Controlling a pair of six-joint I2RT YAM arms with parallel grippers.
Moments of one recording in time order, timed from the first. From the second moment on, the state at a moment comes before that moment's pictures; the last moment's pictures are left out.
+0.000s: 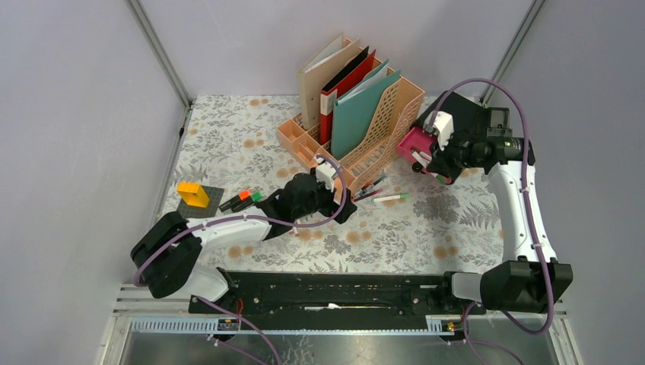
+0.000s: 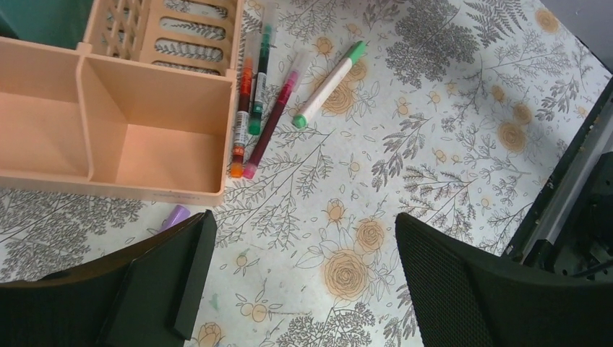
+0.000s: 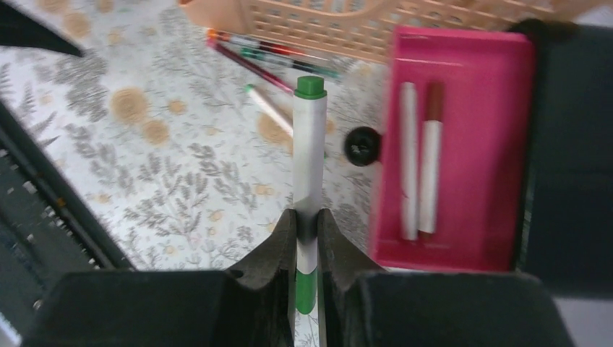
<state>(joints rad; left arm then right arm) -0.87 1.40 0.71 0.31 0.06 -0.28 -0.07 1.29 1.36 -1.11 -0.68 -0.88</state>
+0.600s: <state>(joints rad) -0.87 1.50 0.74 0.31 0.19 -0.32 -0.07 1.46 1.36 -0.75 -0.34 -0.66</state>
